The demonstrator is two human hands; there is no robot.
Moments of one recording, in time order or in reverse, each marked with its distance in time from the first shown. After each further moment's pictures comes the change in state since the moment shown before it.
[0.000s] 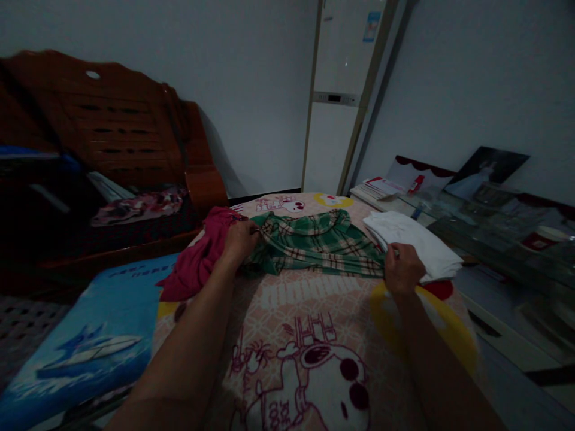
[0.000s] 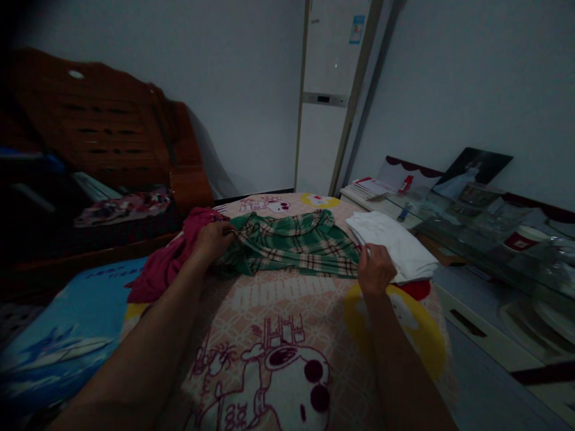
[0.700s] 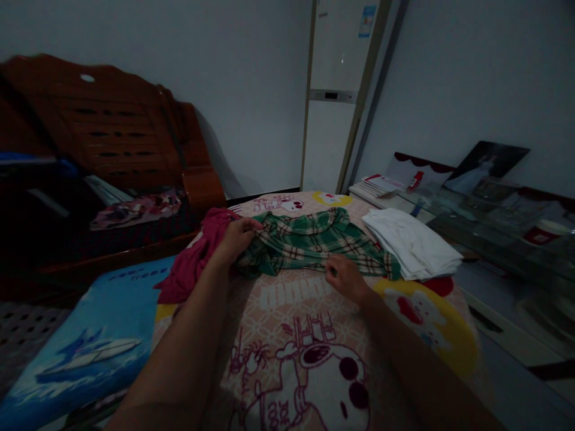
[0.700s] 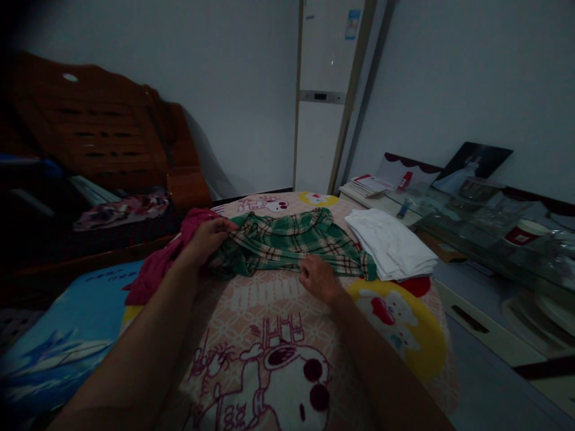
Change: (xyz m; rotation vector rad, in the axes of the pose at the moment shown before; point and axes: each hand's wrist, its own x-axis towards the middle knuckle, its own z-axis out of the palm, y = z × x) left_hand -0.005 0.001 -0.003 -0.744 -0.075 -0.088; right_hand -0.033 -0.089 0.025 0.334 -0.678 -0.465
